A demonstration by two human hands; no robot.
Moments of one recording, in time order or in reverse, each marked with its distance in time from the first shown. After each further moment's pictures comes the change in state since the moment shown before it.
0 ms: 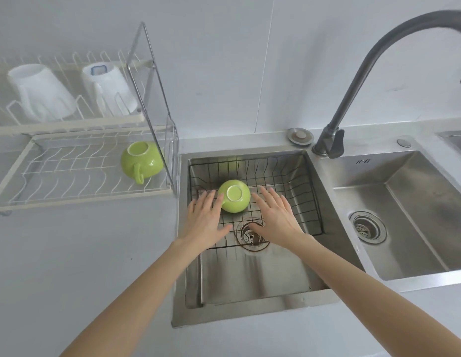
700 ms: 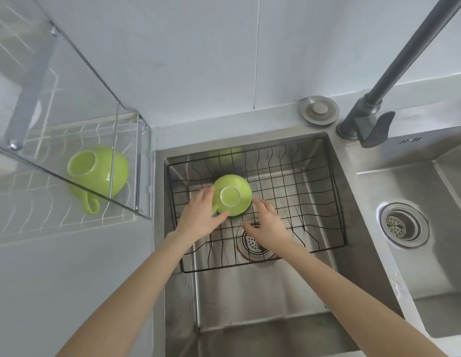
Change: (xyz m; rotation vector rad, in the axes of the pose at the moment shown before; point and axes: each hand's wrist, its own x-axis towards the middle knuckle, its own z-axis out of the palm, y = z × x) left_hand 0.126 -0.019 0.041 -0.256 -0.222 -0.198; right_hand 0.095 0.043 0.056 0.563 -0.208 0.258
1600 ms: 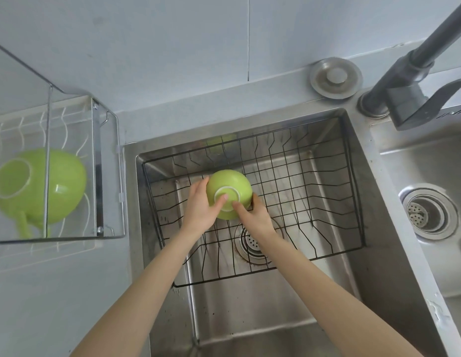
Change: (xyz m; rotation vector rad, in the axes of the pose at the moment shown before) left_hand 0.060 -0.006 0.040 -0.374 0.098 -0.133; right_hand 0.064 0.008 0.041 0.648 0.043 0.376
